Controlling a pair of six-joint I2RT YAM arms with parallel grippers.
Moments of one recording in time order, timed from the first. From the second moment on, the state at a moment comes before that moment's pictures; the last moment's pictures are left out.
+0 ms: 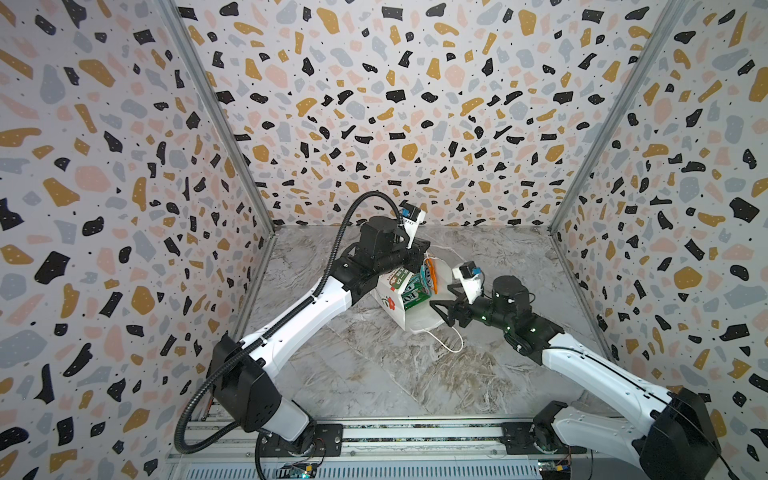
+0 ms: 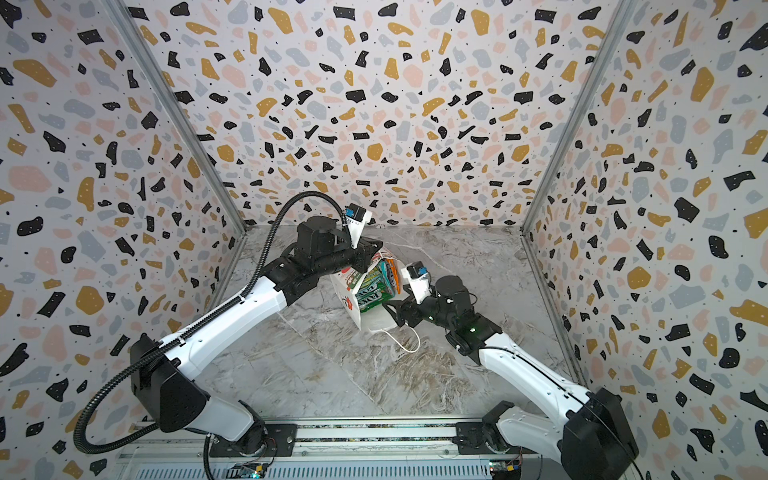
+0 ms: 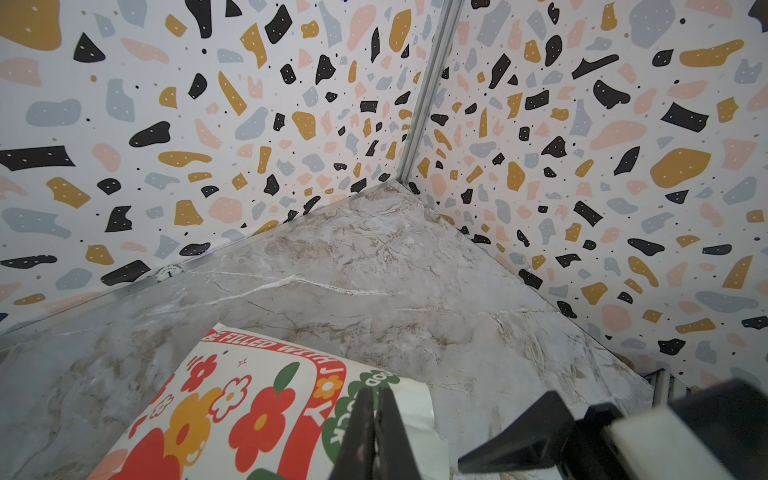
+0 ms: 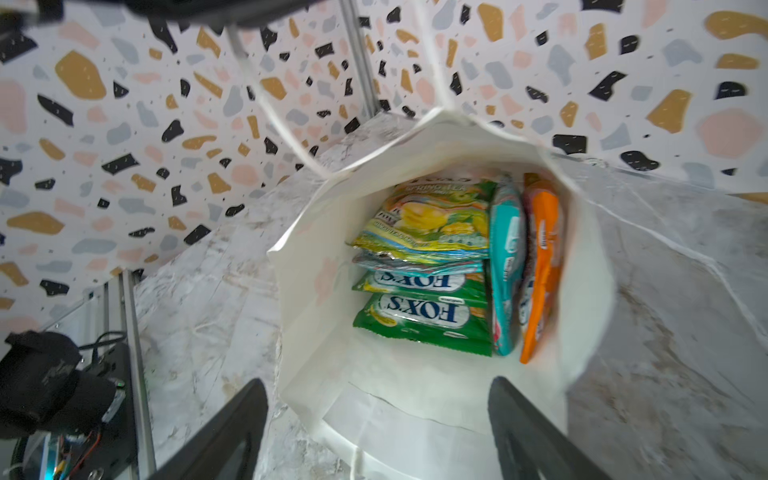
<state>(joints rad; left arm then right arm) -0.64 1.52 1.44 -0.24 0.22 -0.16 0.66 1.16 0.77 0.02 -0.33 0.11</state>
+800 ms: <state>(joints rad) -0.64 1.52 1.46 -0.29 0.21 -0.15 0.77 1.61 1.09 -0.19 0.08 -0.04</state>
